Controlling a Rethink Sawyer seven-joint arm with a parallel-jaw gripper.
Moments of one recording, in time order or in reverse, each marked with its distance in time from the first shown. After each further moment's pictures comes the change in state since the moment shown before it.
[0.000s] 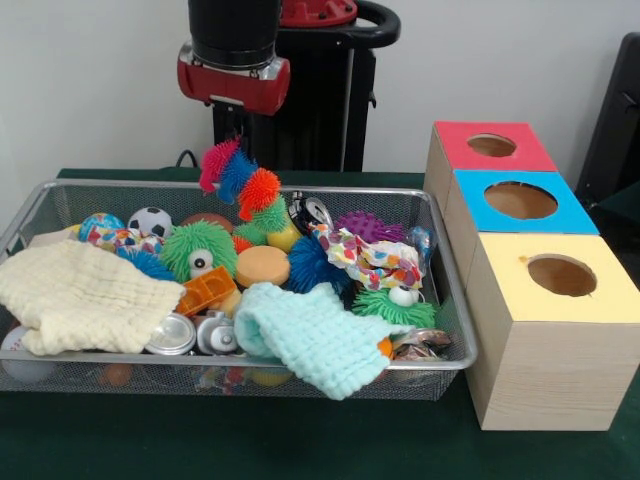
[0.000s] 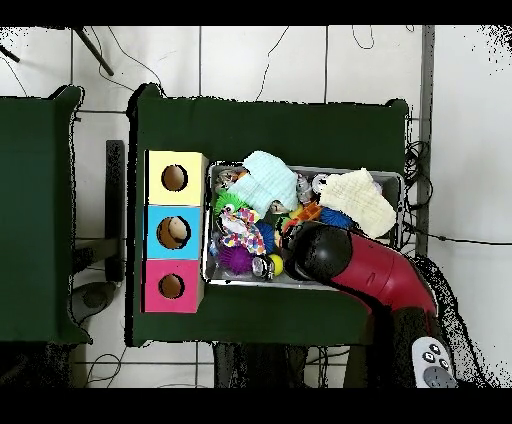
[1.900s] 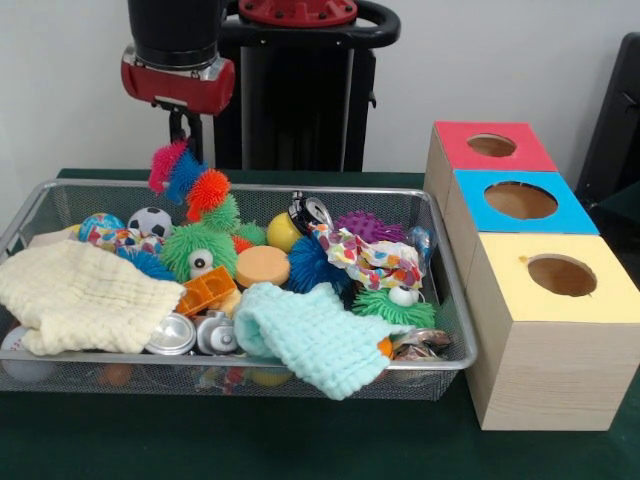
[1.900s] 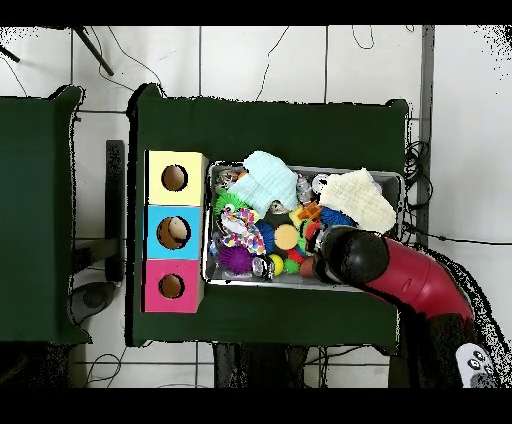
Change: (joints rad) arm -0.155 -0.011 0.087 -0.004 -0.093 0.000 0.000
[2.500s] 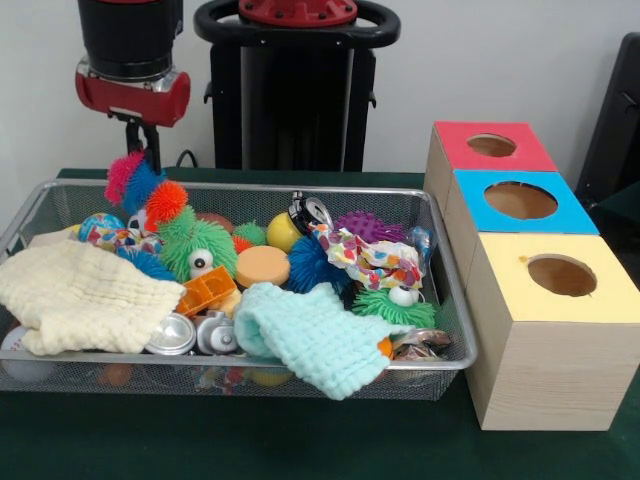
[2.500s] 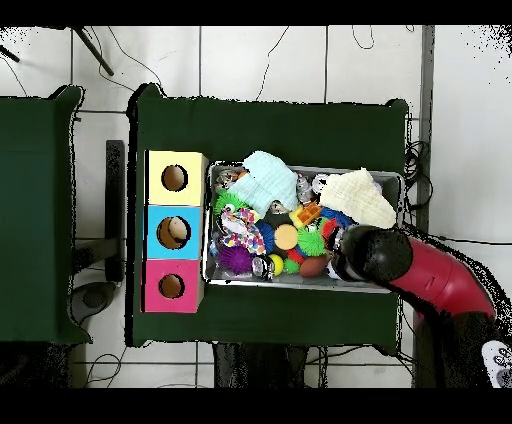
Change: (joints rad) arm -0.093 0.029 0.051 -0.045 -0.073 0.000 0.000
